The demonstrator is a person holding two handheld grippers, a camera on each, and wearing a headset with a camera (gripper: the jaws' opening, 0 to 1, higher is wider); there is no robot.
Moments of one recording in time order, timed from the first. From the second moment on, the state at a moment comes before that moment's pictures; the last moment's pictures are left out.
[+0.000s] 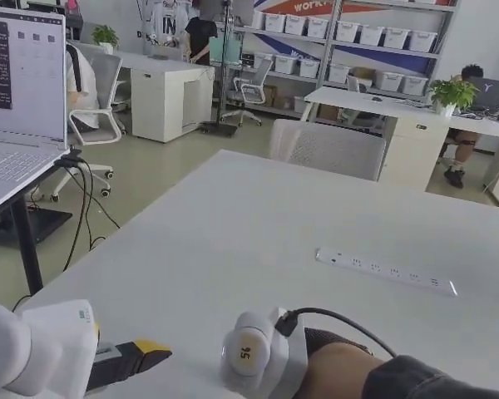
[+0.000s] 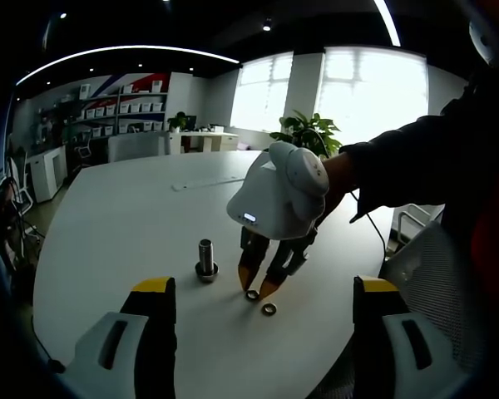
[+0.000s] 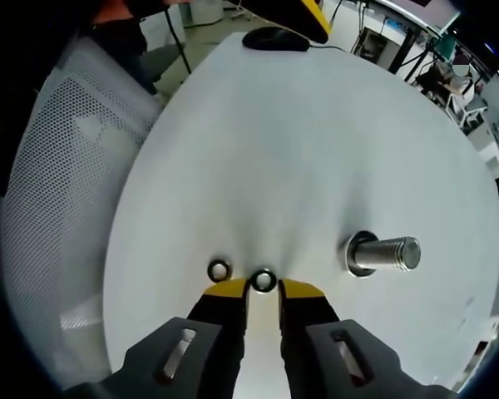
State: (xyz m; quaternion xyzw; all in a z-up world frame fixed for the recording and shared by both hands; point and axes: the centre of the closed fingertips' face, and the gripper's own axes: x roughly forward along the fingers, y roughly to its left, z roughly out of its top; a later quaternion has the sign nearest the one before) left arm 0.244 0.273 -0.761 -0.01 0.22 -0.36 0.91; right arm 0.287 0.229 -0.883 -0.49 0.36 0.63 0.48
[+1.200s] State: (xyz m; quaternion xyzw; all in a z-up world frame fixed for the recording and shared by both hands) left arm 0.245 0.268 -0.762 -0.01 0.22 -0.37 0.90; right arm 0.290 0.217 -0.873 -0.48 0.36 0.62 0.50
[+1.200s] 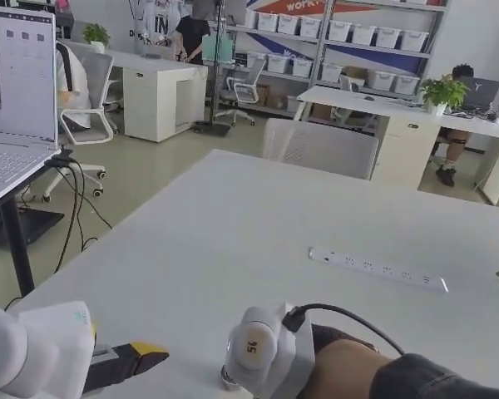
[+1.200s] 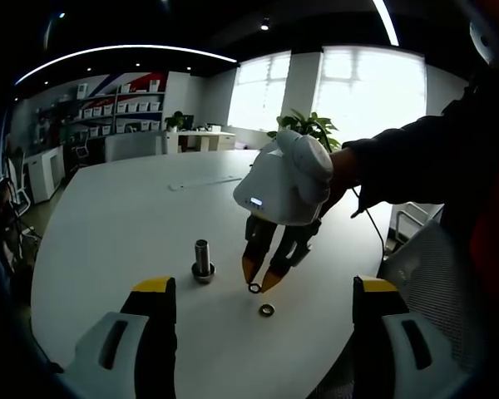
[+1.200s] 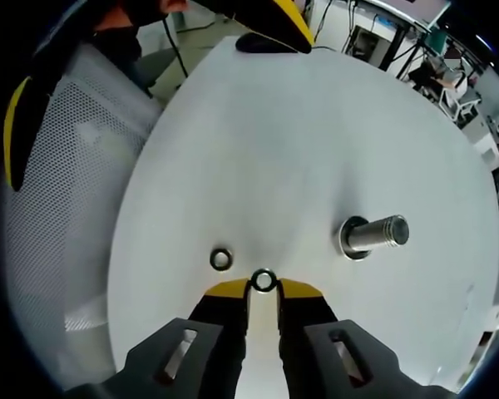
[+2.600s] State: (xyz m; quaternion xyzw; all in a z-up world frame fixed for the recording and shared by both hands) left arm 0.250 0.255 -0.761 0.00 0.22 -0.39 0.90; right arm 0.305 0.117 -0.834 -0.44 0.39 0.56 0.58
